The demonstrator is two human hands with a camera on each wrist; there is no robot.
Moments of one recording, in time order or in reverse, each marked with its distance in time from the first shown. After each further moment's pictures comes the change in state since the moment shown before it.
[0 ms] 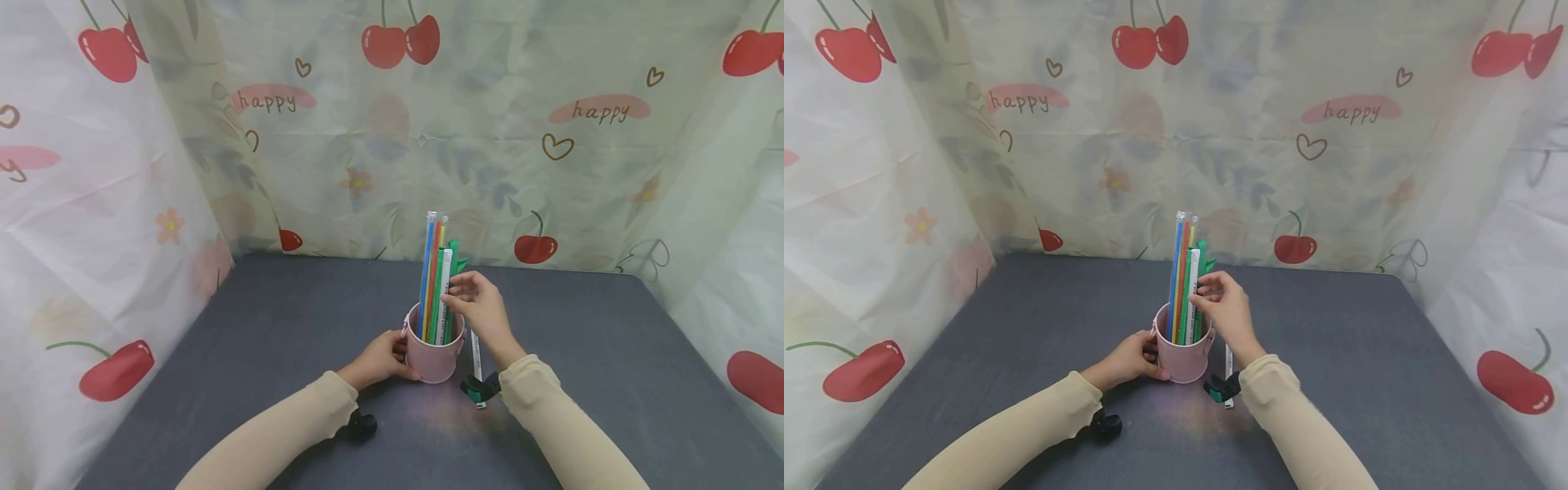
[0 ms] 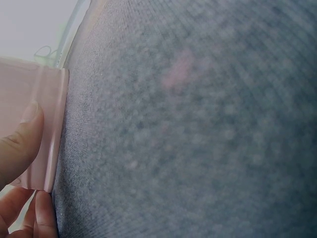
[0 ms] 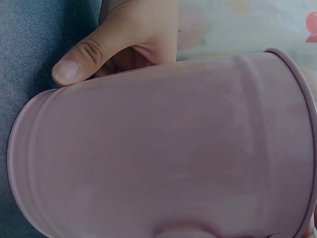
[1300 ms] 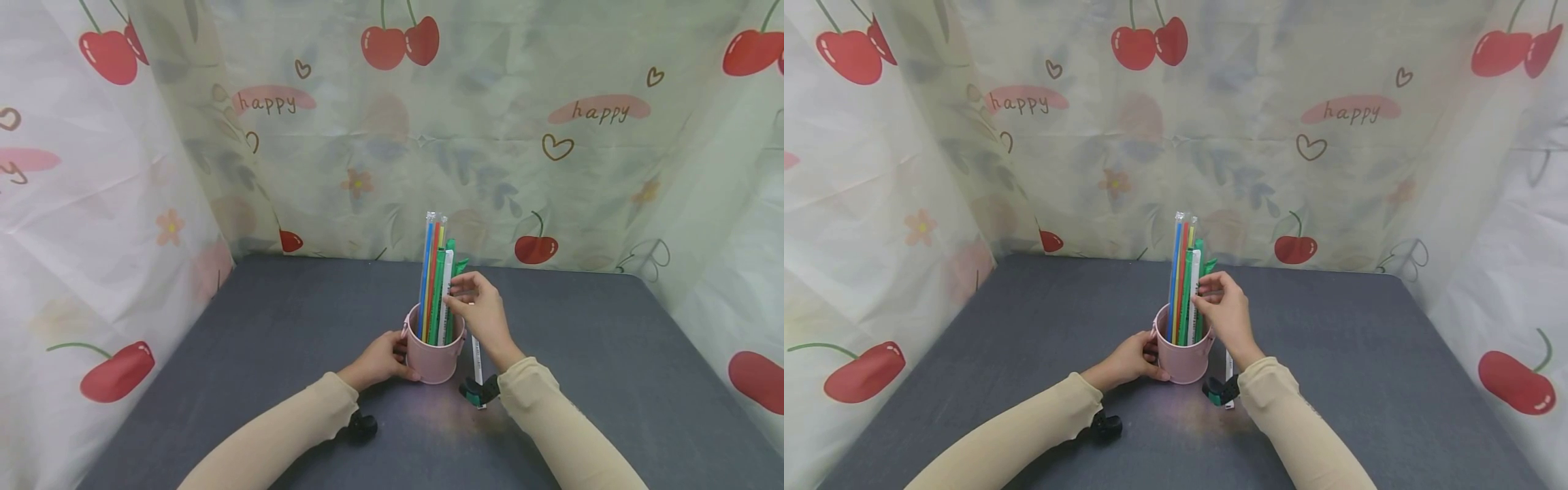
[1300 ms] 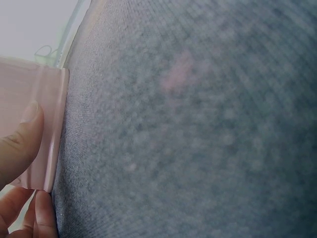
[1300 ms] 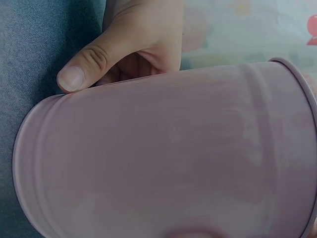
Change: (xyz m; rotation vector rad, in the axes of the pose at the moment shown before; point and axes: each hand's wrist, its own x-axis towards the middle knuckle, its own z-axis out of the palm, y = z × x) left_hand 0.003 -0.003 0.001 -0.008 0.005 -0.007; right_hand -0.002 0.001 0.001 -0.022 0.025 -0.037
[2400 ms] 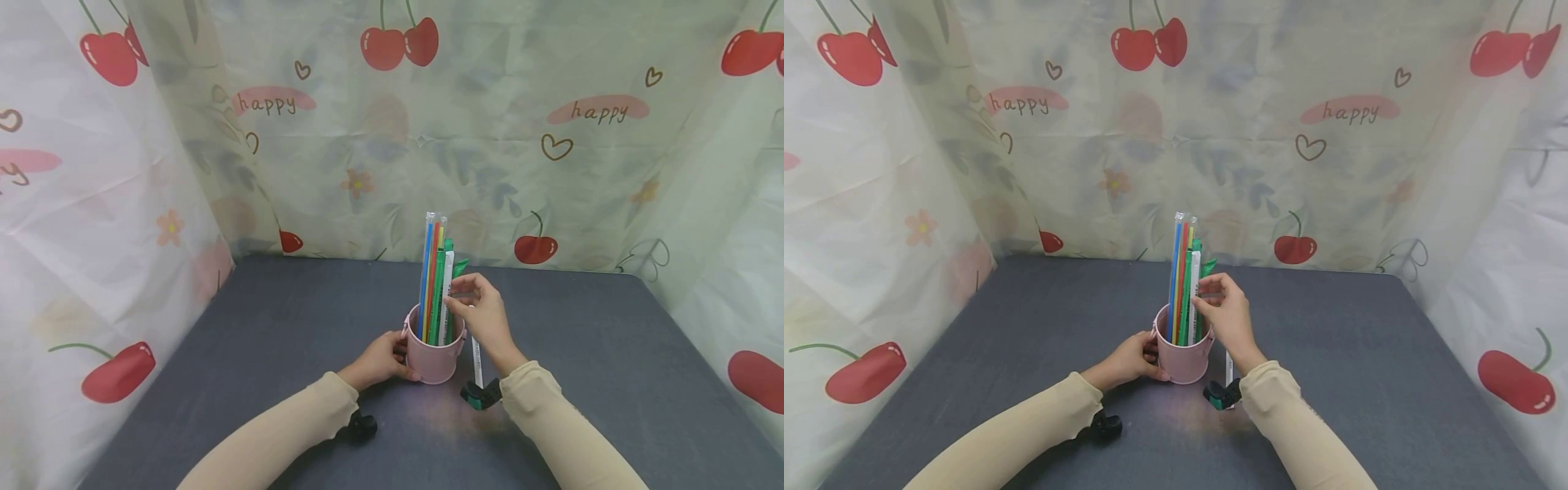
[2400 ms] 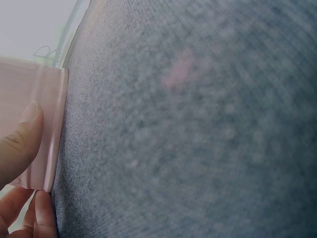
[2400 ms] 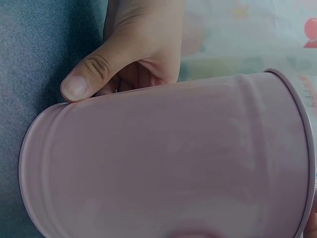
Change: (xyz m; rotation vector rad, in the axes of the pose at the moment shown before) left_hand -0.001 0.001 0.000 0.006 0.001 0.002; right_hand -0.007 0.000 -0.002 0.045 0.006 -0.016
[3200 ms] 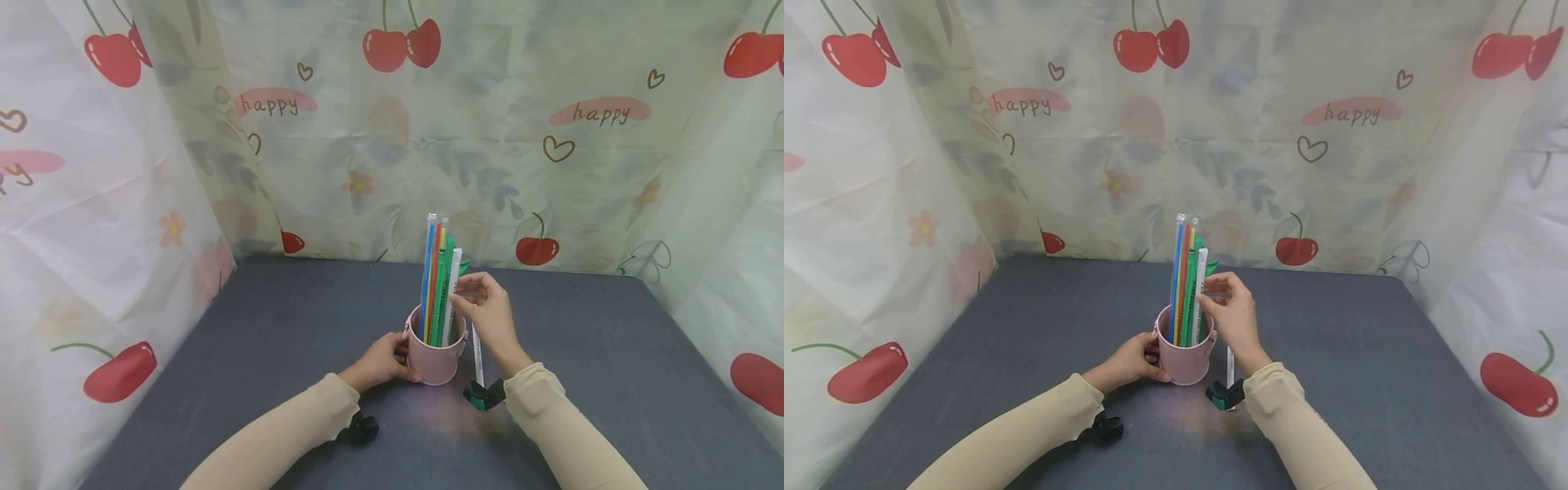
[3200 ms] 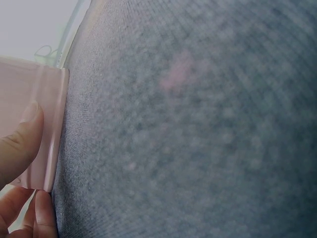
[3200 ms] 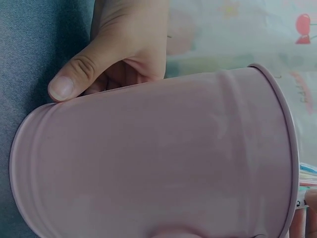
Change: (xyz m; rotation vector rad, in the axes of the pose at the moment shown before) left_hand 0.000 -0.001 0.000 -0.004 -0.001 -0.013; right_hand 0.000 -0.002 -0.006 0.070 0.020 -0.004
